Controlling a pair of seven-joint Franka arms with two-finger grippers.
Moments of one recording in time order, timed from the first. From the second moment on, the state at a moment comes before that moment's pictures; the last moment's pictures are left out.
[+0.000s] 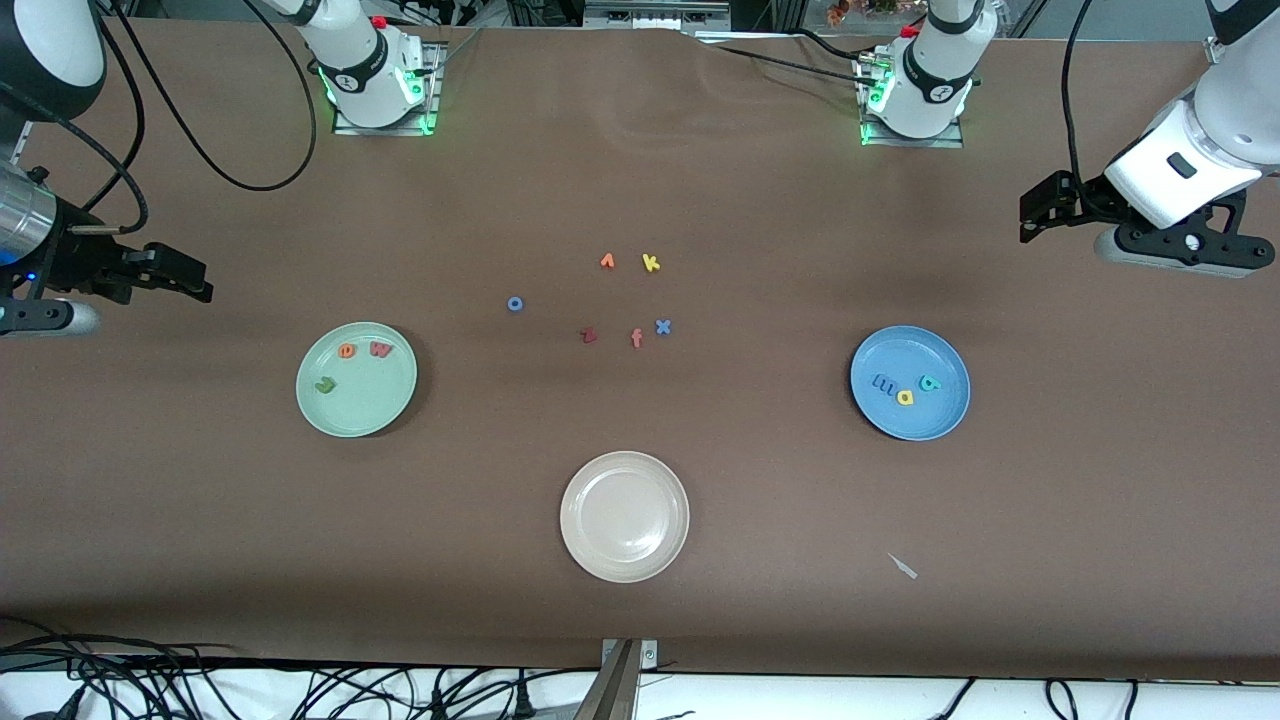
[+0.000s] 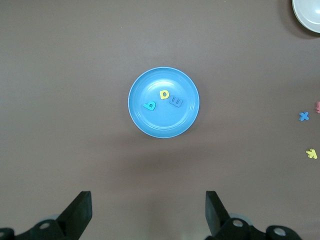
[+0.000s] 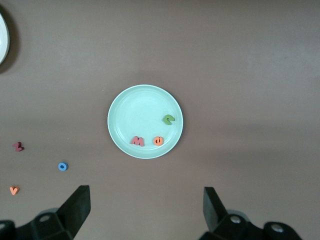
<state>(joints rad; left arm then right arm) -0.09 -0.02 -0.02 -1.66 0.00 1.55 0.03 0.19 0.13 -0.20 -1.56 0.06 1.66 -0.03</state>
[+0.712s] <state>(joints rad) -0.09 -0.02 -0.02 -1.66 0.00 1.55 0.03 0.19 0.10 -0.19 -1.57 0.06 1.66 -0.03</state>
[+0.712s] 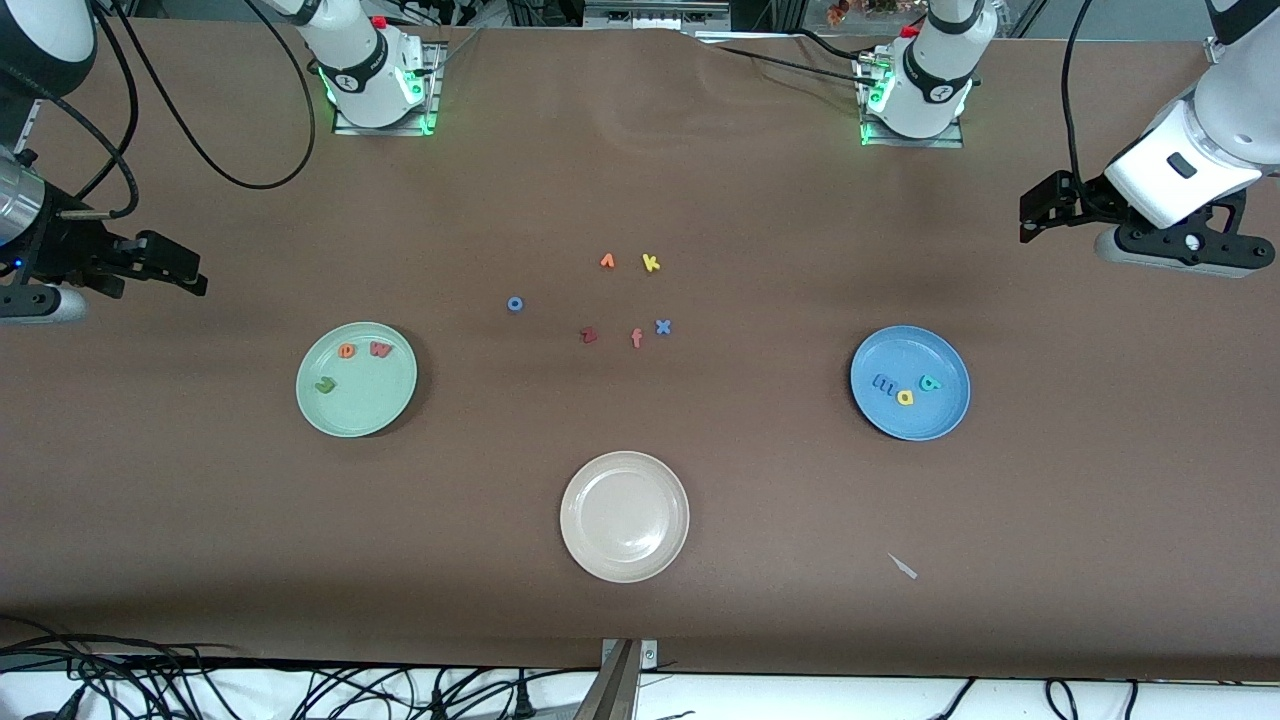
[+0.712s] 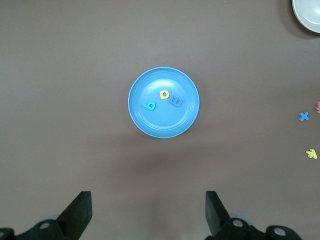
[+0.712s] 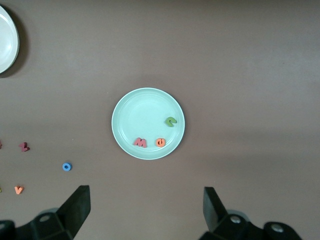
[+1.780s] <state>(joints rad) -0.09 -0.02 -0.02 -1.66 0.00 1.55 0.03 0.19 0.08 -0.18 -1.60 0.05 1.68 -0.03</state>
